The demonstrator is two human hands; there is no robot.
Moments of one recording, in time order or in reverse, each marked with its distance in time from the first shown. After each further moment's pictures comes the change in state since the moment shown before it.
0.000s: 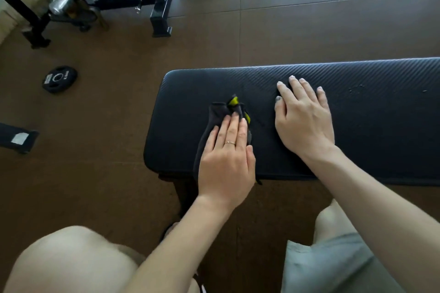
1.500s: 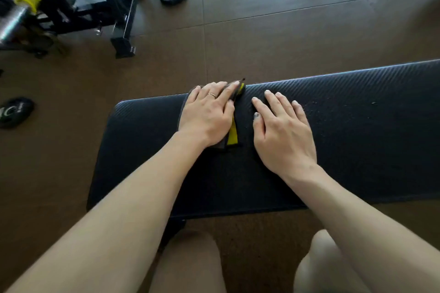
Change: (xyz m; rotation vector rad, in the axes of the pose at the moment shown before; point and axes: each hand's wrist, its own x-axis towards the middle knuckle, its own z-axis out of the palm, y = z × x) left_hand 0.182 0.019 0.011 -0.094 -0.252 0.088; right_hand 0.011 0.042 -0.009 -0.018 0.043 0.050
